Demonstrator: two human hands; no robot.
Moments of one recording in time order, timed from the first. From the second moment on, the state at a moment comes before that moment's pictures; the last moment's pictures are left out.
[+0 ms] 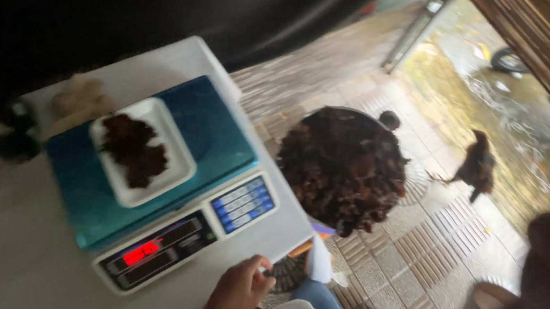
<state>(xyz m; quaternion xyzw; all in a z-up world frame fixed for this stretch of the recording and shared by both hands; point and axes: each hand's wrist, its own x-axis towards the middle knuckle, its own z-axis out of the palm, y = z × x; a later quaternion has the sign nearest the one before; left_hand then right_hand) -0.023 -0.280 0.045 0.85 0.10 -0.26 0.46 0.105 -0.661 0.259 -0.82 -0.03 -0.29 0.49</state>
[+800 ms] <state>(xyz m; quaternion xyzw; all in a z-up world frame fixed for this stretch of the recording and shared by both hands) 0.239 -0.492 0.054 0.97 0.08 -0.15 0.15 0.404 -0.627 0.001 -0.95 -0.14 0.17 0.22</state>
